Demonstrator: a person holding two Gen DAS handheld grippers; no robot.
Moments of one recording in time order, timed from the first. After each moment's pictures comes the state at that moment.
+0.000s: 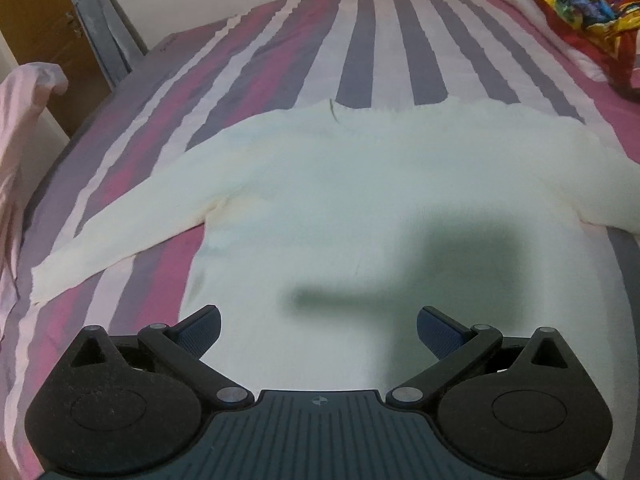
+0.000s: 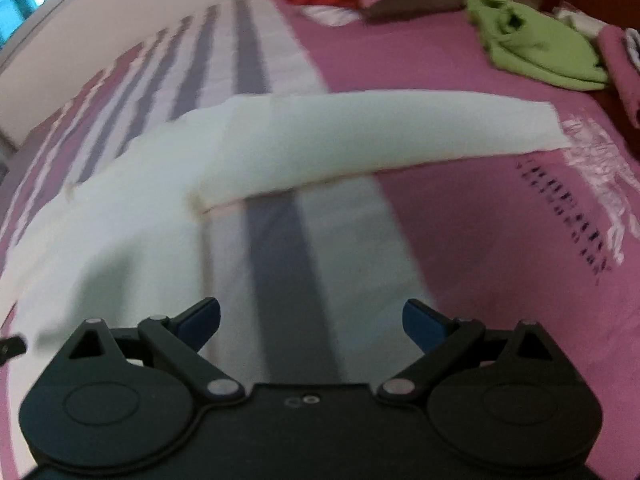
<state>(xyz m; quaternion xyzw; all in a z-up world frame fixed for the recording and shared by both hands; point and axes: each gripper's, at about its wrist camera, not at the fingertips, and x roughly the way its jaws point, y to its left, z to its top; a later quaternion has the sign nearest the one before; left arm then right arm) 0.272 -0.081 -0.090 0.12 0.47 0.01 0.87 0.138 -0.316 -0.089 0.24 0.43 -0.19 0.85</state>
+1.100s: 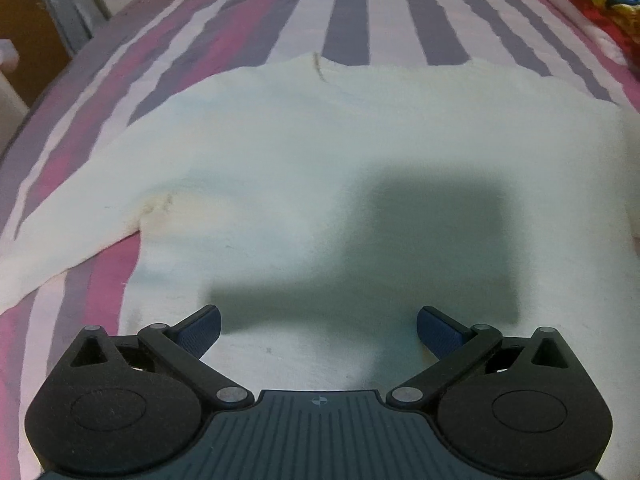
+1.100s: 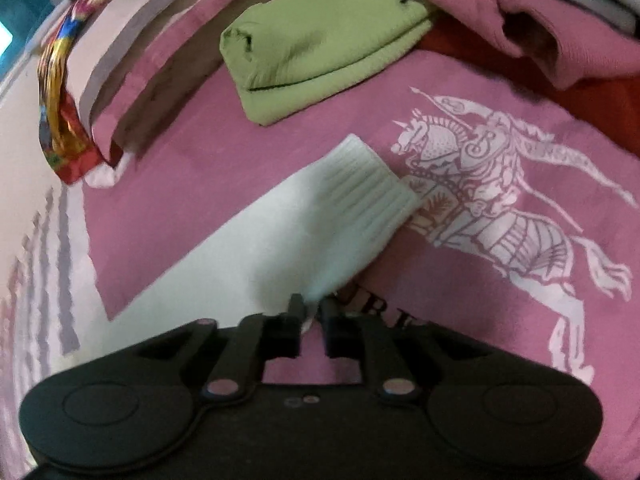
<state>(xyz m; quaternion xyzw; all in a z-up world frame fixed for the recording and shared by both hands) 0.341 -0.076 -0.145 0.11 0.52 -0.04 0.84 0.133 -0.517 -0.147 0.46 0.29 -0.35 0.76</state>
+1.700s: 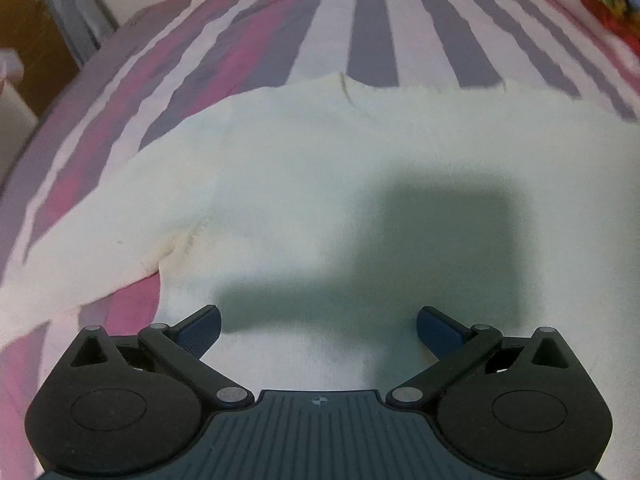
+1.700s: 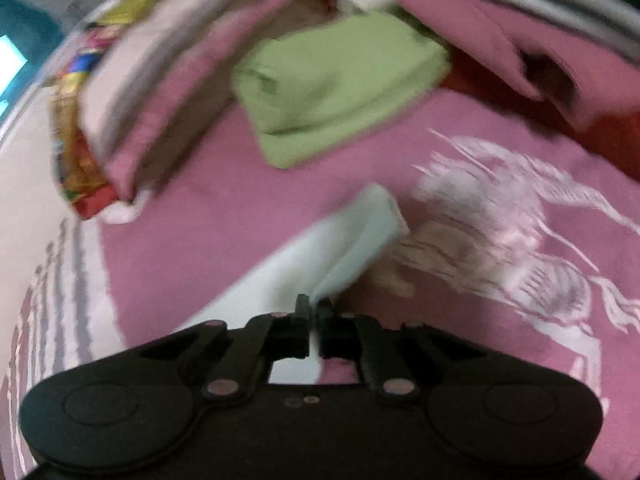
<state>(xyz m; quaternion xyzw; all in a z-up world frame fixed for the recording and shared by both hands) 0.372 -0.060 -0.143 0.10 0.51 -0.02 0.85 0.151 -0.513 -0.127 0.42 0.24 -0.36 0.79</state>
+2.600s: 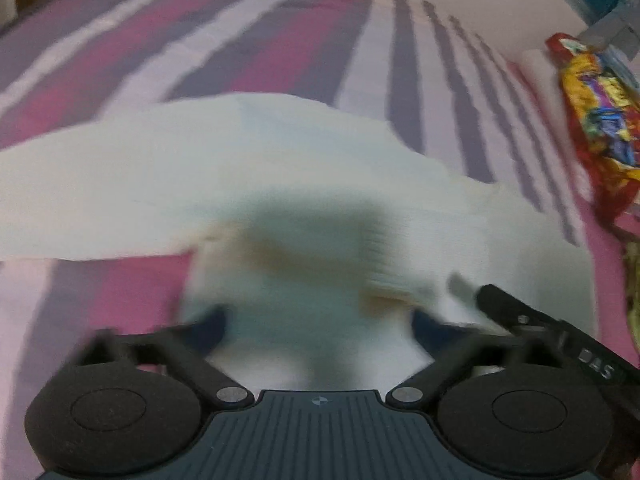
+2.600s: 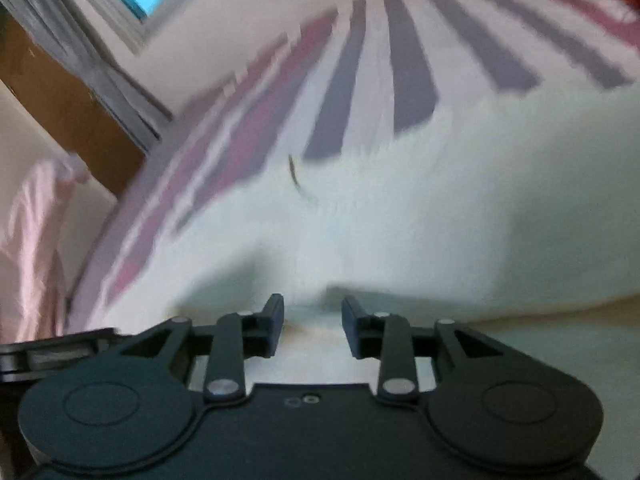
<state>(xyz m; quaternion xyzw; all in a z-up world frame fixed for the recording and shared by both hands) 0.391 0.037 -0.135 -0.12 0.52 -0.10 0.84 0.312 -0.159 -0.099 0.27 0.37 0.08 0.88</state>
